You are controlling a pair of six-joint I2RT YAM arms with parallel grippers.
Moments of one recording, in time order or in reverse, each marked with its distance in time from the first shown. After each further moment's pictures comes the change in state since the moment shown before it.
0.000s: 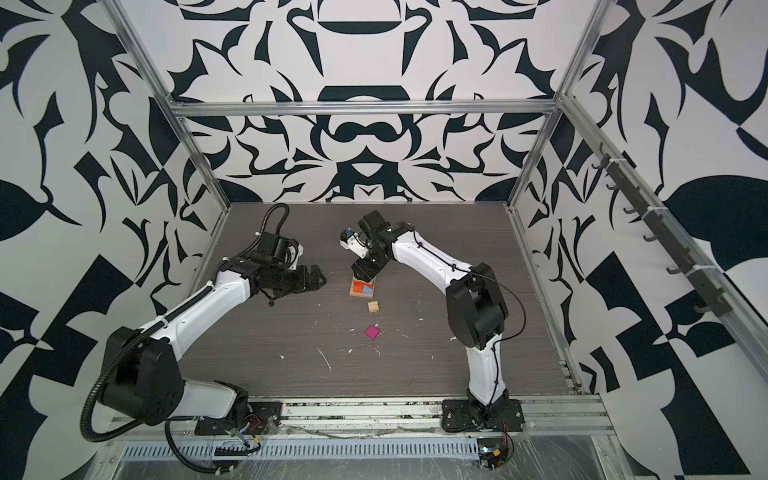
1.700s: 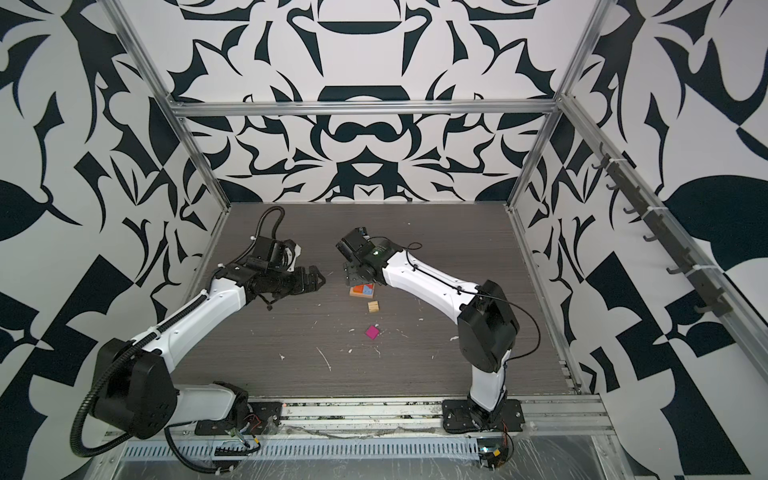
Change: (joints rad) left arm -0.002 -0.064 -0.055 0.058 0.002 -0.023; right arm 0.192 -0.171 -0.140 0.042 0.465 0.758
